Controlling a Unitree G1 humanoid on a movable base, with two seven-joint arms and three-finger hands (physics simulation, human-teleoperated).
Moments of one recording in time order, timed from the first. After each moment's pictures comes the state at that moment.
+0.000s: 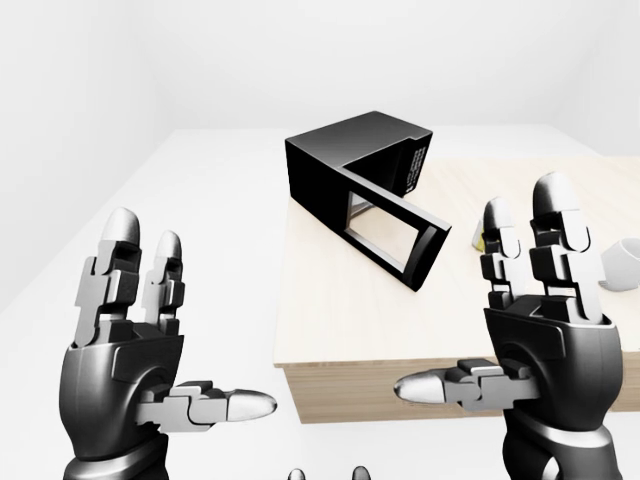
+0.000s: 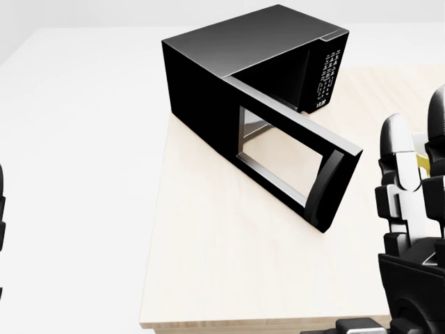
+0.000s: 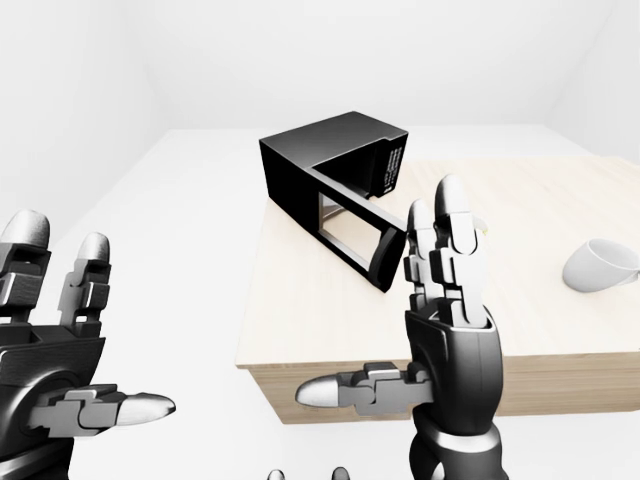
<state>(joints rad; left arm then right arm) 0.46 0.26 0.03 -1.05 -0.36 0.09 0.15 0.34 -0.04 0.13 -1.05 -0.03 0.09 -0.01</state>
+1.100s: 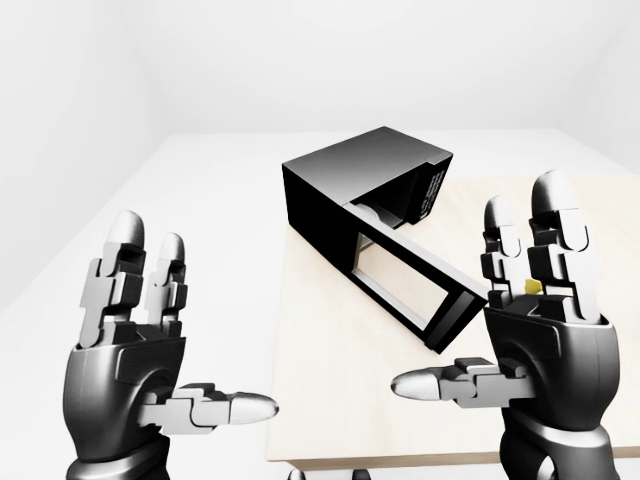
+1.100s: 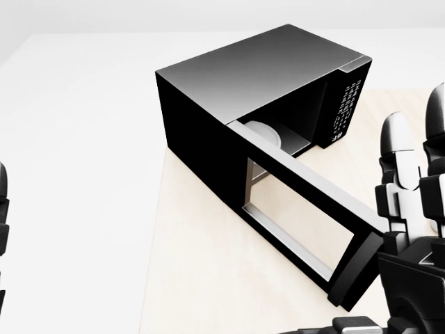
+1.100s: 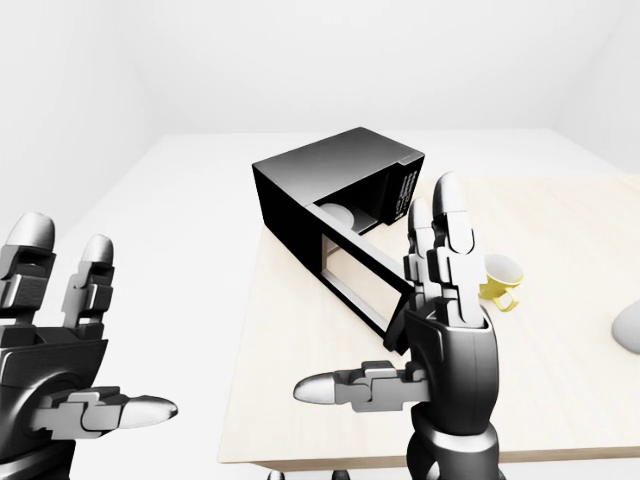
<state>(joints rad) 0.47 0.26 0.03 -1.05 -0.35 0.09 0.14 0.33 -0.04 0.15 -1.05 -0.08 0.09 -0.02</state>
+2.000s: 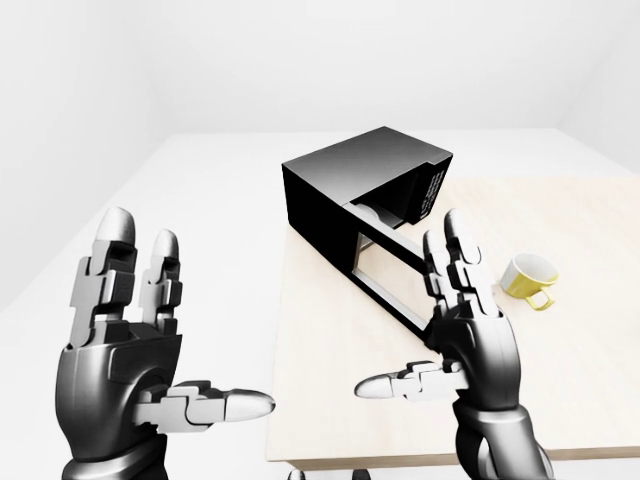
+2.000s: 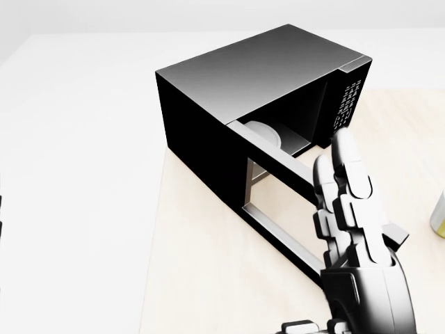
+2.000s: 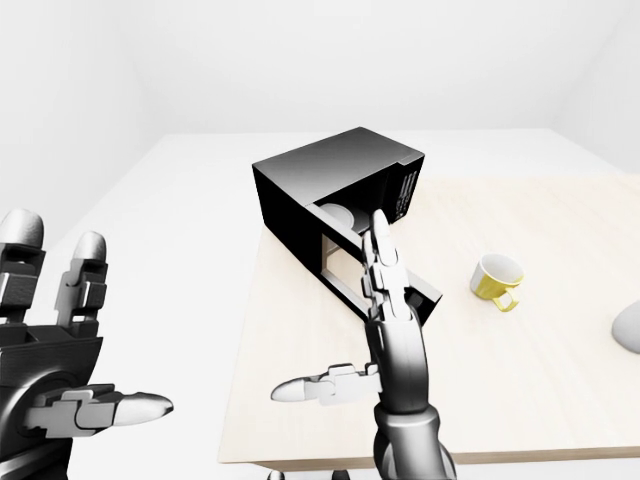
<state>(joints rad) 0.45 0.23 0.05 -1.05 -0.36 0.09 0.12 0.36 -0.10 0.31 -0.89 -0.12 0.09 -0.11</state>
